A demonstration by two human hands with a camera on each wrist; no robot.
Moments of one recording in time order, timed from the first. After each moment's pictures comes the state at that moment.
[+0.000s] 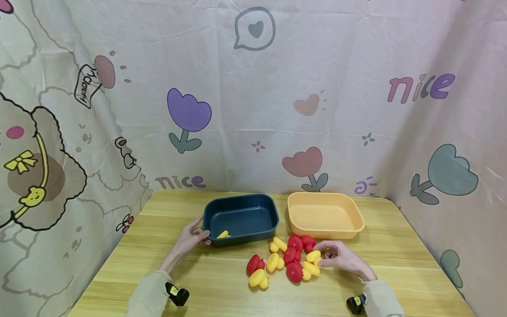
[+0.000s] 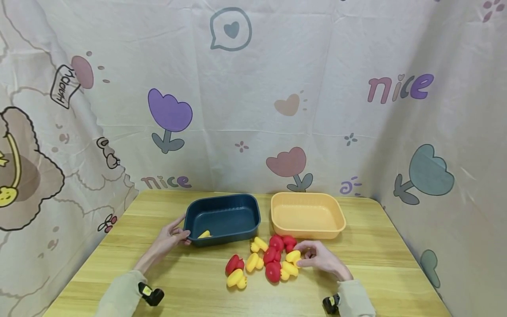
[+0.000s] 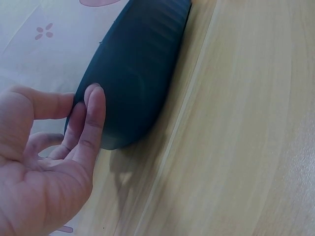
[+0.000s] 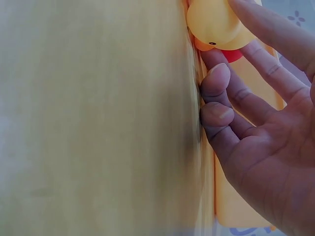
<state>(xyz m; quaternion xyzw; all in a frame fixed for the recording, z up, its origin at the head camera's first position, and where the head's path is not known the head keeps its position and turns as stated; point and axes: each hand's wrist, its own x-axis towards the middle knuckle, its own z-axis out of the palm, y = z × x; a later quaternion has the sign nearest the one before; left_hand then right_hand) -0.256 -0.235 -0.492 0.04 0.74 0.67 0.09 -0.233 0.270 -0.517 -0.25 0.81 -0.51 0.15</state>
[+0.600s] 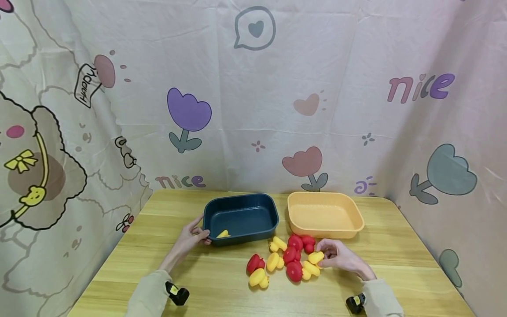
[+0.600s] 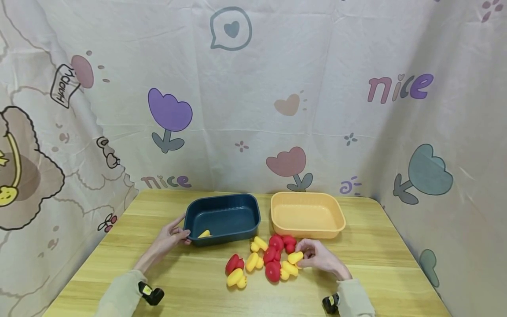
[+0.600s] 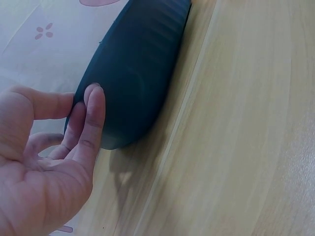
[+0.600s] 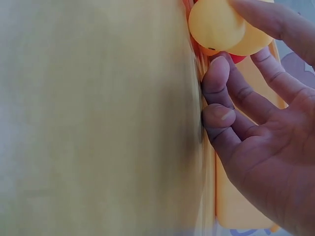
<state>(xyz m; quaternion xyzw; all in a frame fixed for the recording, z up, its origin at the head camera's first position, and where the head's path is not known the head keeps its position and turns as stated) -0.257 -0.236 -0.493 0.04 0.74 0.67 0.09 -0.233 0.267 -0.516 -0.26 0.79 -0.53 0.15</state>
